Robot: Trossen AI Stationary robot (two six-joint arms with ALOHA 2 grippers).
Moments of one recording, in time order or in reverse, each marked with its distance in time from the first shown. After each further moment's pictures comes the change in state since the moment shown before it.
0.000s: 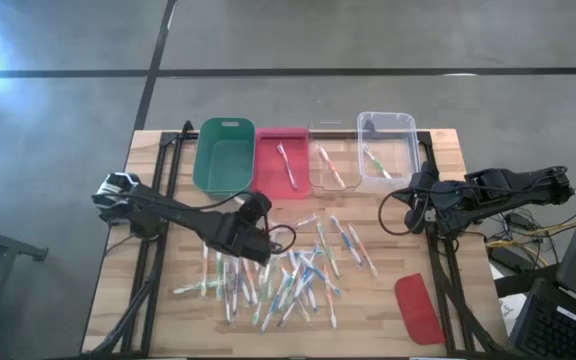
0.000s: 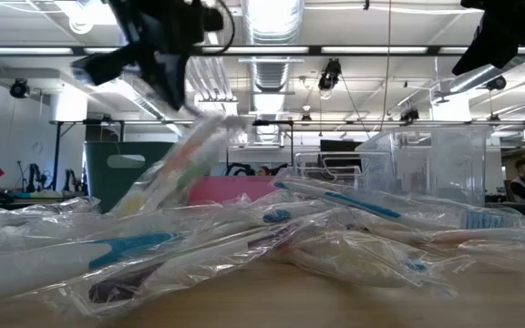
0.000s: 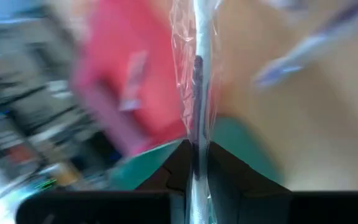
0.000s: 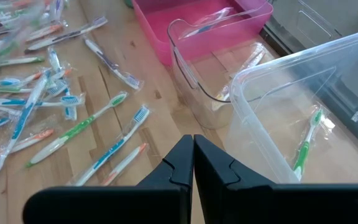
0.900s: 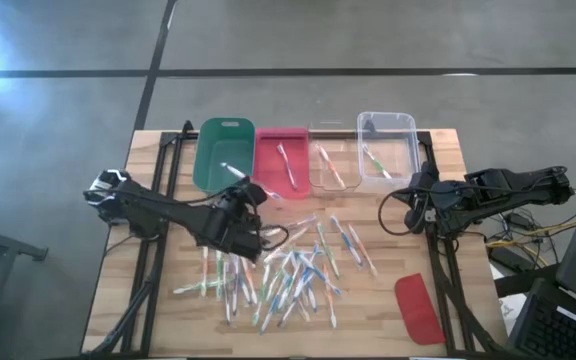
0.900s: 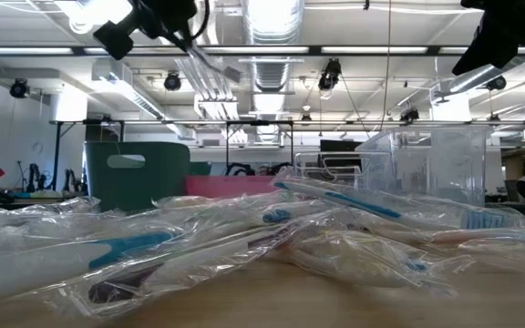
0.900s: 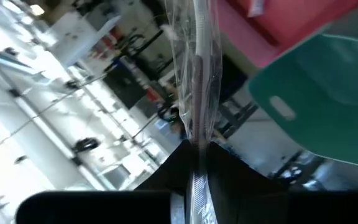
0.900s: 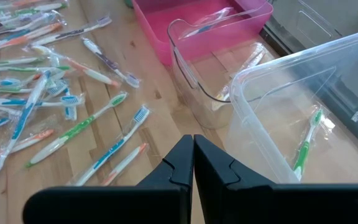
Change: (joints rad) left arm -0.002 -0.072 0.046 -0.172 -0.463 0.196; right arm 0.000 0.000 0.000 0.000 0.000 0.000
